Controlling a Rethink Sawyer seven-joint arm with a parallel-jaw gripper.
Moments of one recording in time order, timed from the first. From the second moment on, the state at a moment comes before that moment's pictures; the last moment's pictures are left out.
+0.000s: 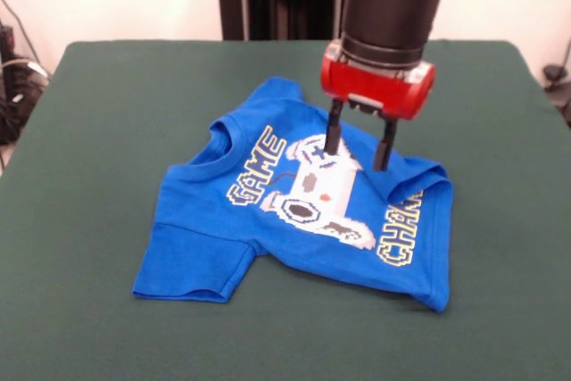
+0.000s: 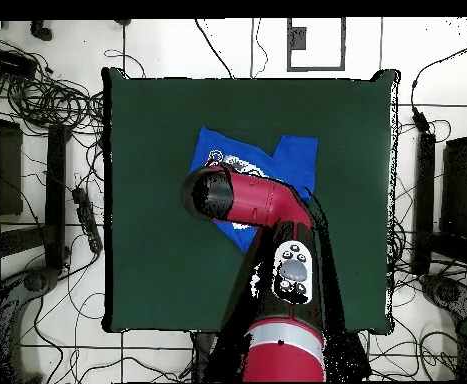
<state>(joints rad) 0.00 -0.47 -0.16 1.50 0.11 0.38 2.08</state>
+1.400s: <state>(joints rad) 0.04 -0.42 -0.13 1.50 0.12 0.32 2.08</state>
